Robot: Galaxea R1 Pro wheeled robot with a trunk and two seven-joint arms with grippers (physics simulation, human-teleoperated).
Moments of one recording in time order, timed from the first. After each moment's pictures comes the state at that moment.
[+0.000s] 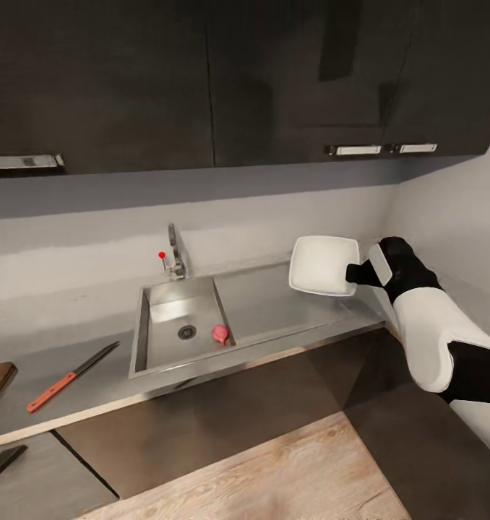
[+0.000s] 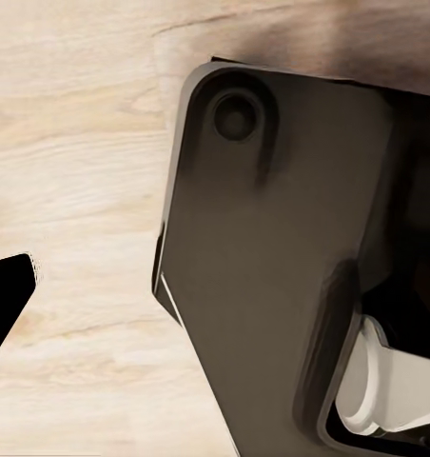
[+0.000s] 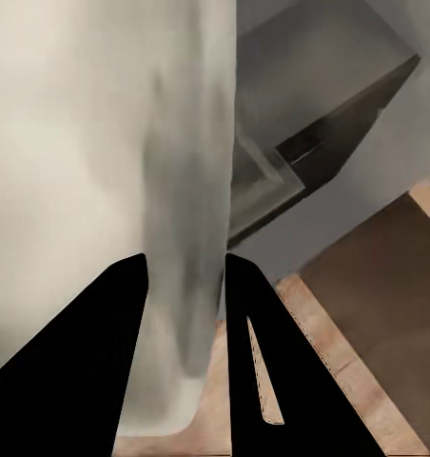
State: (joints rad) left arm 0.00 0.00 0.01 -0.06 0.18 -0.27 0.00; right arm -1.35 -0.10 -0.21 -0.52 -0.03 0.98 -0.17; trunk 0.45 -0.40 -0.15
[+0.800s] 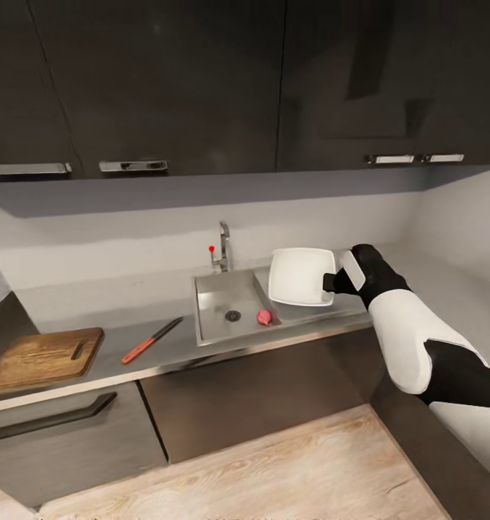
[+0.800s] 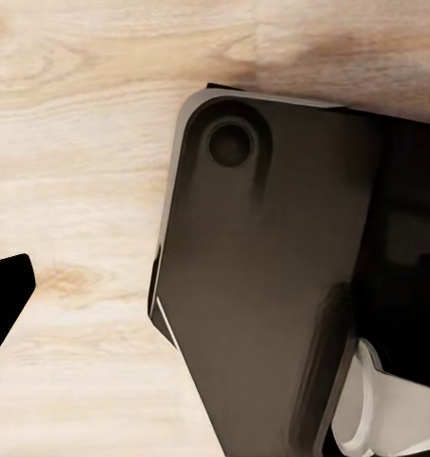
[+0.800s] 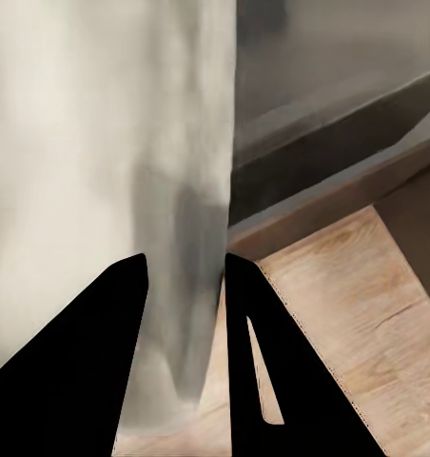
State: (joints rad) left arm 0.00 0.00 0.01 -0.06 0.18 -0.27 0.00; right arm -1.35 0.00 -0.21 -0.44 -0.03 0.98 -0.22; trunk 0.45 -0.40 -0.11
